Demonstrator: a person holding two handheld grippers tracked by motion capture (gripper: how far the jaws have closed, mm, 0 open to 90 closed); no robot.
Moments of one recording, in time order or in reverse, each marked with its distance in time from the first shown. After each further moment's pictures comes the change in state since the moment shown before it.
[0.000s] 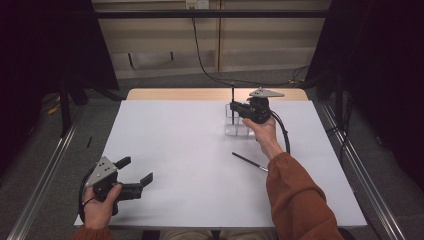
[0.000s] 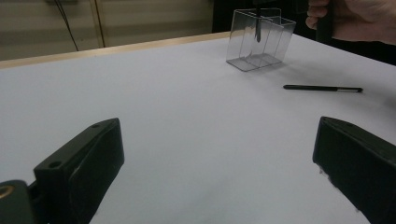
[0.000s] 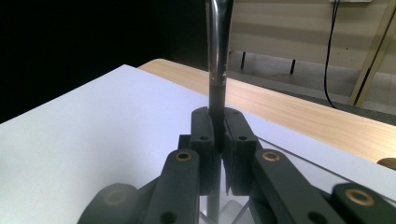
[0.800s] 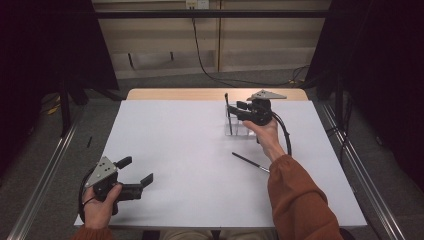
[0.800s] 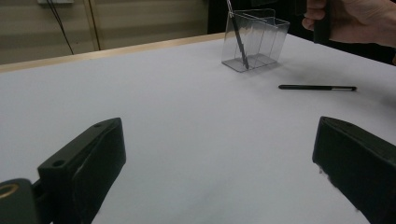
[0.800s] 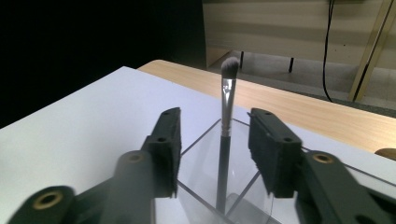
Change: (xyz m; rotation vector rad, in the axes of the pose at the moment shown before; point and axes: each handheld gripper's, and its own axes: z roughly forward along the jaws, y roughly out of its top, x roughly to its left) left arm 0.000 0.001 -0.001 -0.010 -0.014 0.006; right arm 0.000 -0.004 -0.007 -0.014 -0.008 0.026
